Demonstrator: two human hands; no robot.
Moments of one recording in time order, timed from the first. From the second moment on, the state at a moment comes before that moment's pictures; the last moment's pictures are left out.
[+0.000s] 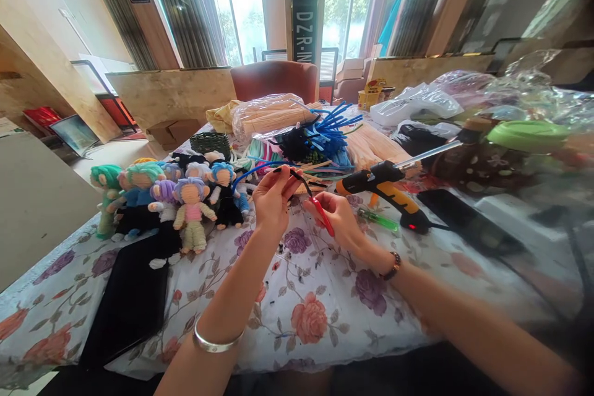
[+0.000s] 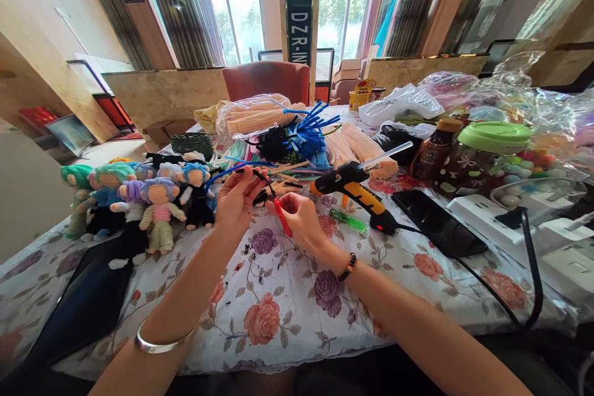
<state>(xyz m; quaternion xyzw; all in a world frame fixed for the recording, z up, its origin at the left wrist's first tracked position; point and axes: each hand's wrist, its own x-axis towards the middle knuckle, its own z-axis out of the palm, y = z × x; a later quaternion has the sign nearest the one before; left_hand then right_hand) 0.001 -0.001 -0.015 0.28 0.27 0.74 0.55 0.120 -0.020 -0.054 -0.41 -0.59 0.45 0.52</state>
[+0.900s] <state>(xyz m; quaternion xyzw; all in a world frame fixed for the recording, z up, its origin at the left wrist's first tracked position) 0.002 -0.002 -0.015 0.28 0.26 0.74 0.55 0.118 -0.023 -0.054 -0.43 -0.59 0.45 0.52</state>
